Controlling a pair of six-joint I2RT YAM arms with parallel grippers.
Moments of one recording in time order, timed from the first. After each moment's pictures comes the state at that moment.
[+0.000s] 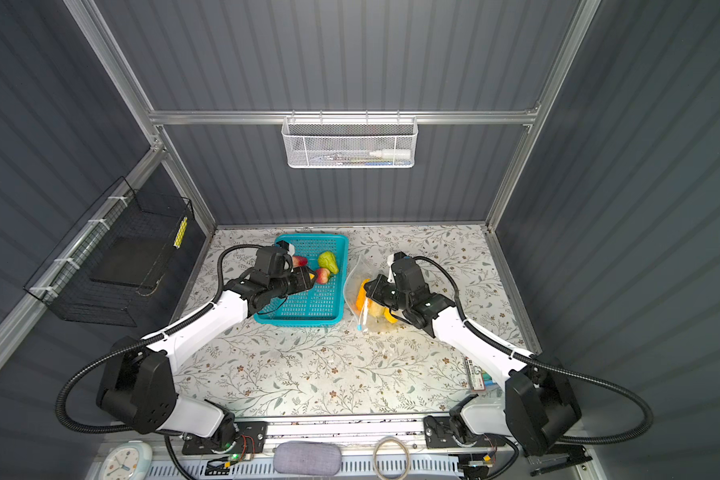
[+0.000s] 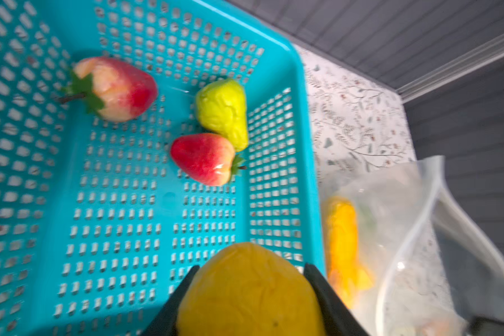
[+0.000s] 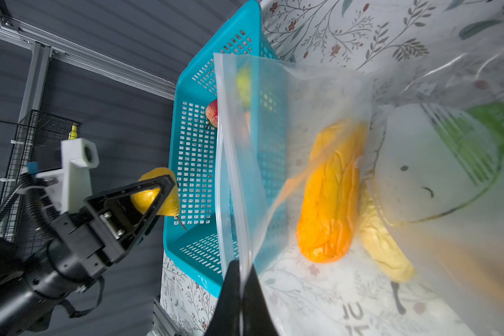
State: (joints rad) left arm -0.51 1.45 1.06 -0.24 0.12 -0.62; right arm 0.55 1.32 0.88 -0.10 -0.22 0.93
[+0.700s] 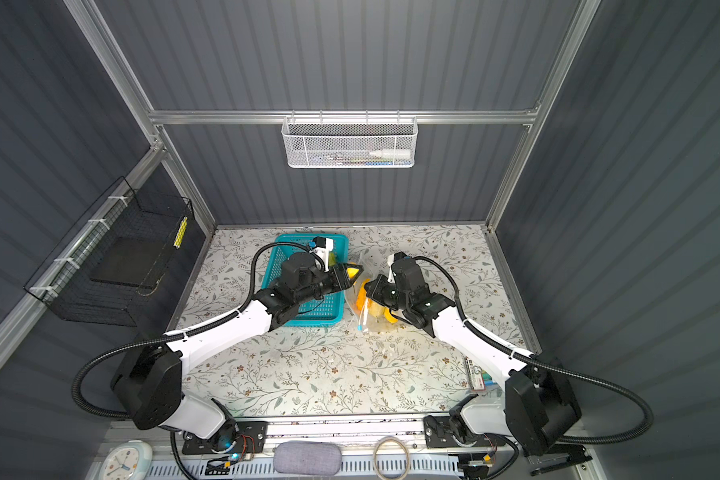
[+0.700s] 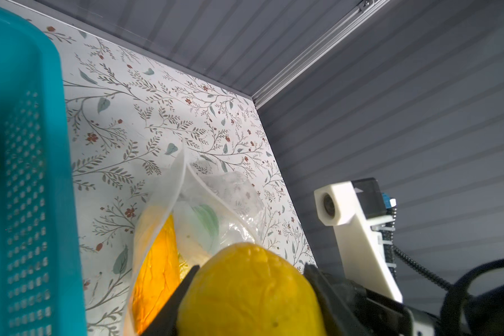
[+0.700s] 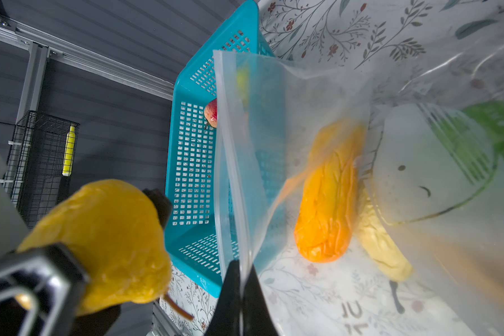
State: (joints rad) left arm -0.75 1.56 1.05 0.21 0.19 -0.80; right arm 0.55 1.32 0.88 -0.10 -0.22 0.93
